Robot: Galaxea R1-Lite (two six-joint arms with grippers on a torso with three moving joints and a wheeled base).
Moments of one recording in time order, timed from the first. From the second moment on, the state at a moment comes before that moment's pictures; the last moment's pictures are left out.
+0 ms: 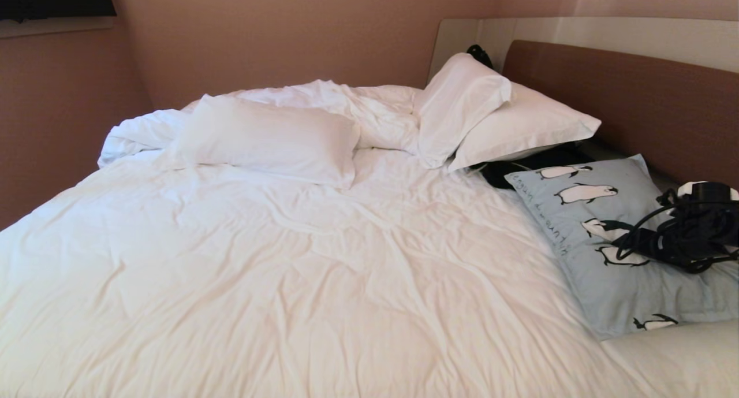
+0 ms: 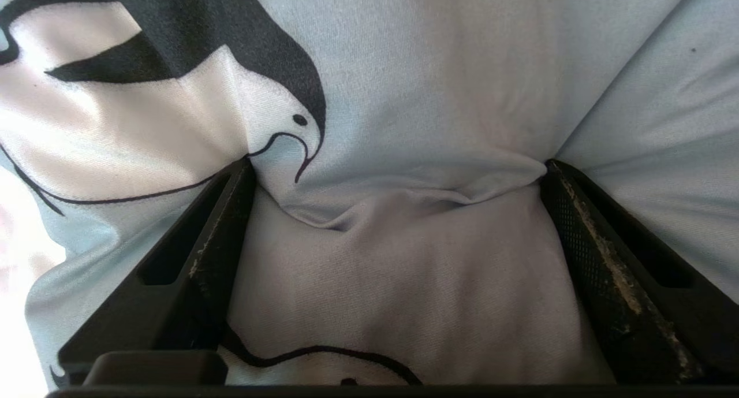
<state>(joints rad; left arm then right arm) 0.00 0.00 0.00 -0.01 0.00 0.00 -0.44 2.32 -1.58 0.06 0.14 0.06</state>
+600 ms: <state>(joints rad) 0.00 0.00 0.00 -0.01 0.00 0.00 -0.44 2.27 -1.57 0.06 0.15 0.08</state>
